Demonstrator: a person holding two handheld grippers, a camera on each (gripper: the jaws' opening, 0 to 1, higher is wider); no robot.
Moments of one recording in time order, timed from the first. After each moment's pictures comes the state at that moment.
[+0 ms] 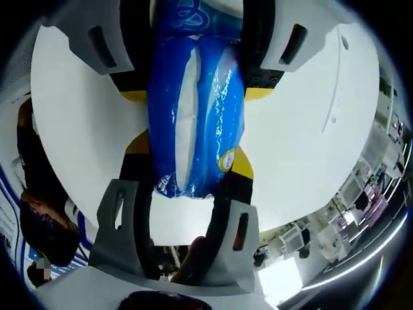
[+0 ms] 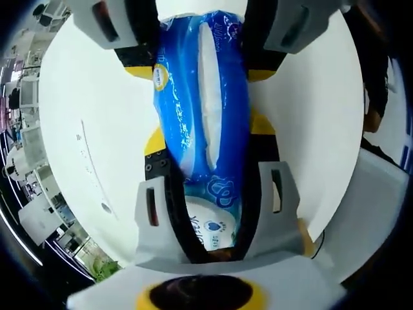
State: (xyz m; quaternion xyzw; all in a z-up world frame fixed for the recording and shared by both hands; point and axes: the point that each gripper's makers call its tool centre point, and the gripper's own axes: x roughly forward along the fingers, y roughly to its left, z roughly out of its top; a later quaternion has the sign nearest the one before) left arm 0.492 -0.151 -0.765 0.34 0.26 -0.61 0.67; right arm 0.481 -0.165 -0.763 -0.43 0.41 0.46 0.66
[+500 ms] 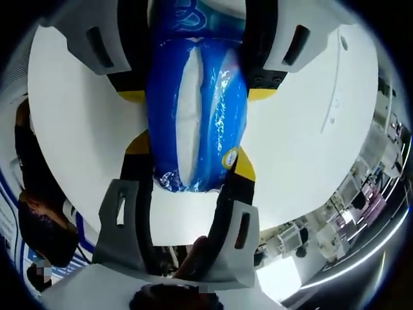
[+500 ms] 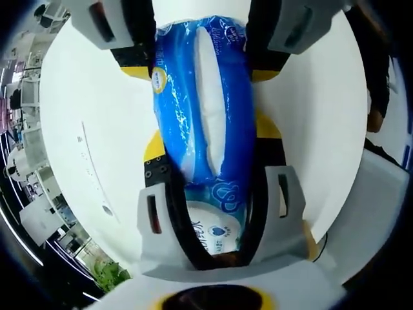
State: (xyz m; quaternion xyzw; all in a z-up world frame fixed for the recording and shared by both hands) left arm 0.493 -0.150 -0.764 0.34 0.25 -0.61 0.67; right arm 0.483 -0.166 -0.762 -0.43 0.41 0.46 0.66
